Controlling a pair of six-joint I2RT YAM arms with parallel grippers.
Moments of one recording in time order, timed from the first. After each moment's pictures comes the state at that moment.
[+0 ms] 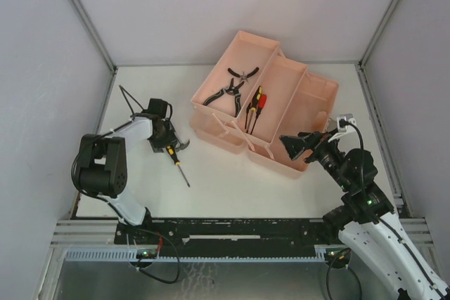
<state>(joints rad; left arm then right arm) -0.14 1.67 0.98 -0.53 -0.13 -0.57 0.46 0.42 0.55 -0.18 -0.09 0.59</state>
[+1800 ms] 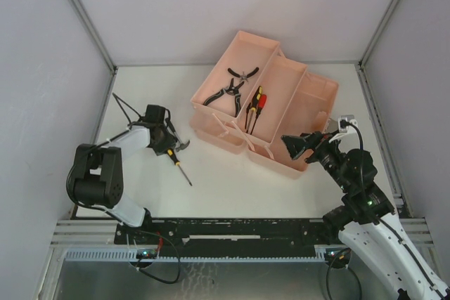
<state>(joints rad) -0.15 1.58 0.86 -0.43 -0.13 -0.66 0.46 0.41 0.55 -0.21 -0.04 0.59</state>
